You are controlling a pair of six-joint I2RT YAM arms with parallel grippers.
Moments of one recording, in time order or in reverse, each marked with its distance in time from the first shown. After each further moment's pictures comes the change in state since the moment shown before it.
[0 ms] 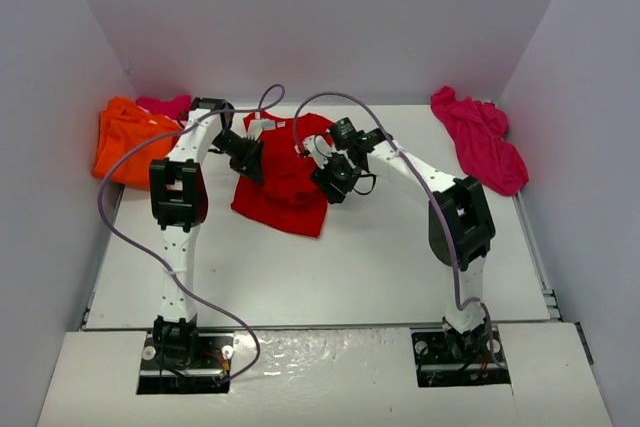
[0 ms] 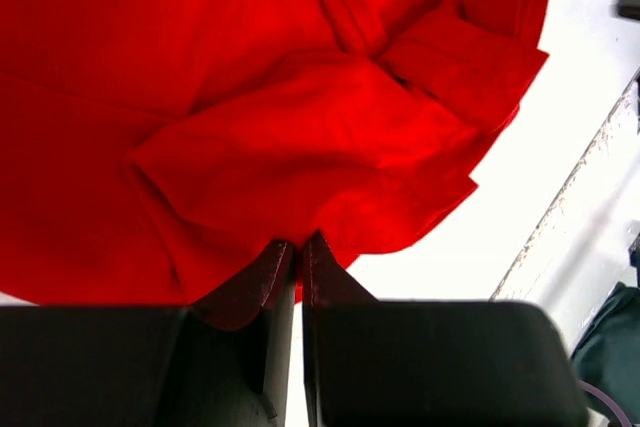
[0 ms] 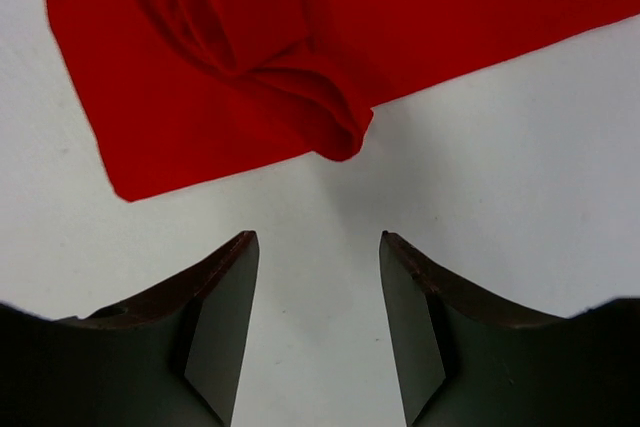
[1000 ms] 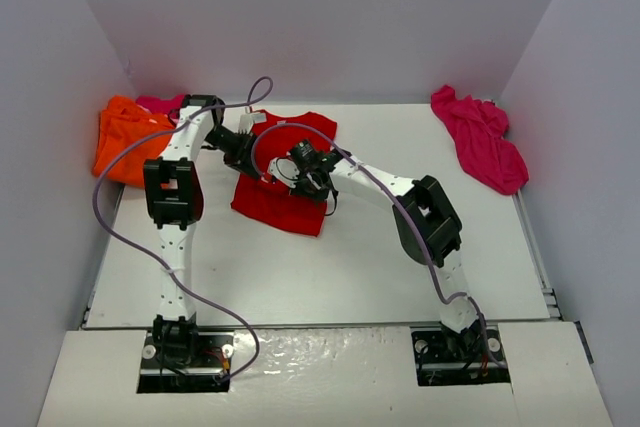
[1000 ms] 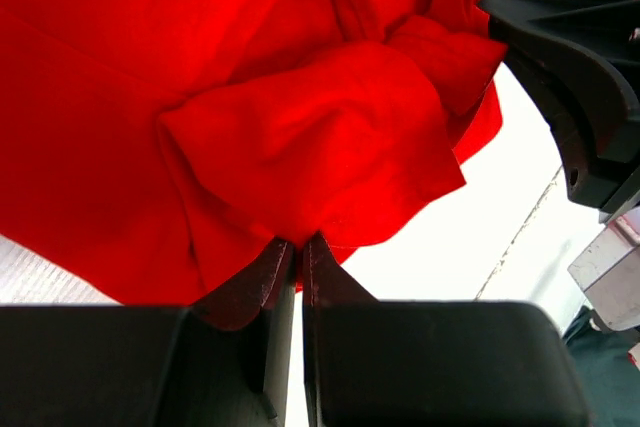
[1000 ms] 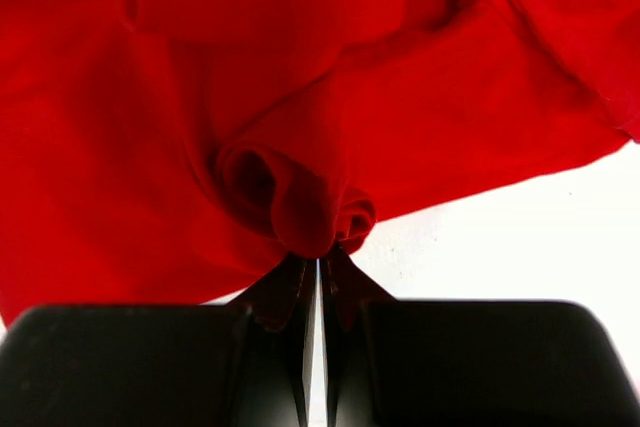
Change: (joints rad) left arm 0.043 0.007 0.034 -0.004 0.034 -0.058; right arm 0.170 0.168 0.062 0.144 0.316 -0.179
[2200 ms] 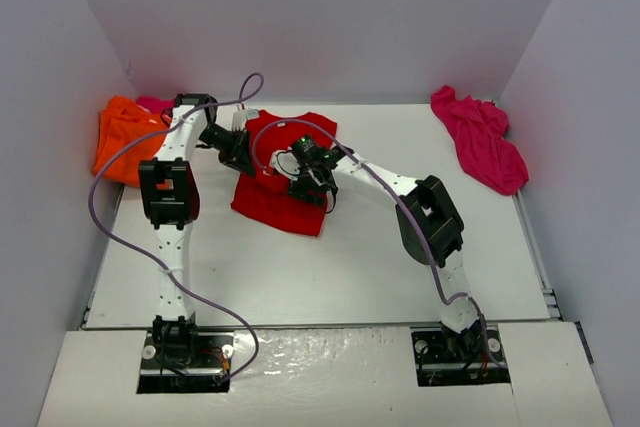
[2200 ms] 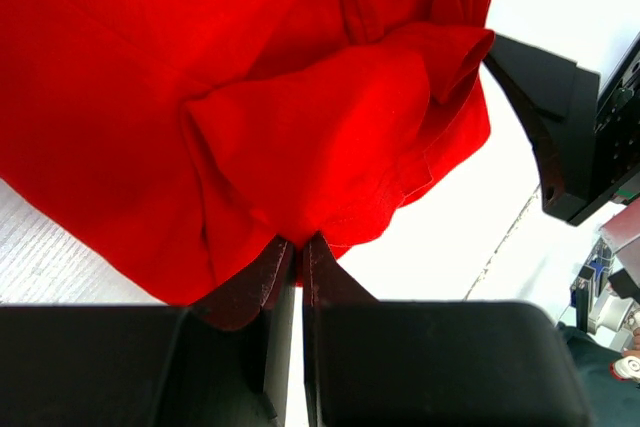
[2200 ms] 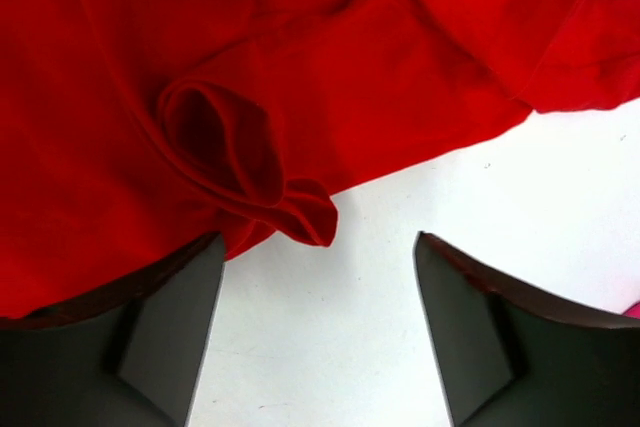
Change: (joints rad) left arm 0.034 0.000 0.017 -0.003 0.022 -0.043; right arm -0.008 -0.008 0.019 0.028 0.105 -0.026
